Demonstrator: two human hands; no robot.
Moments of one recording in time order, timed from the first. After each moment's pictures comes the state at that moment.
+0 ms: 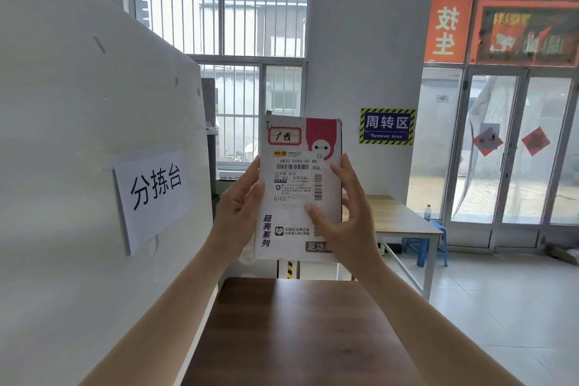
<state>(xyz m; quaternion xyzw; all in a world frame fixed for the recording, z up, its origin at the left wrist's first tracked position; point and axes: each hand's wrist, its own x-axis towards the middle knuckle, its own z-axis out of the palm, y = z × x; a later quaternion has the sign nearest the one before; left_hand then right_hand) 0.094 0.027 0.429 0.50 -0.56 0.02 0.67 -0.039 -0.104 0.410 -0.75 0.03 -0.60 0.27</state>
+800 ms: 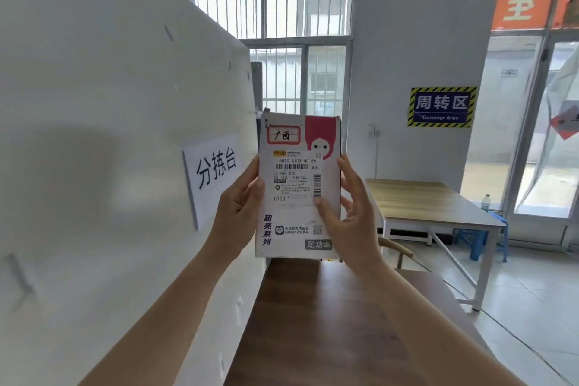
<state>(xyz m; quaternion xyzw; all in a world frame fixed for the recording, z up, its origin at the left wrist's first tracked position) 0.140 0.100 0.407 0.57 -0.50 0.06 0.65 0.031 -0.048 0.386 -0.72 -0.03 -0.57 0.40</state>
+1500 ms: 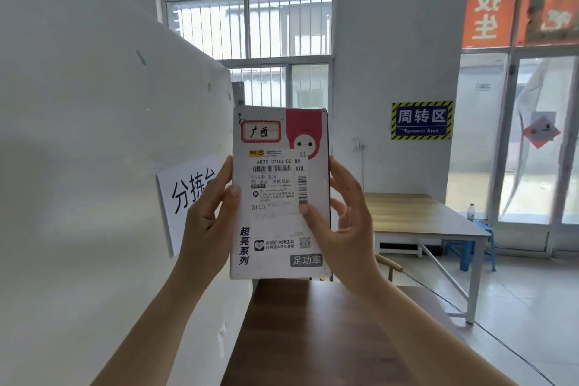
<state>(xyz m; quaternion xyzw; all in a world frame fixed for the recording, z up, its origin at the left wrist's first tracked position) 0.105 0.105 0.436 0.54 -0.50 0.13 0.67 0.002 -0.045 0.418 -0.68 -0.09 -0.60 0.40</state>
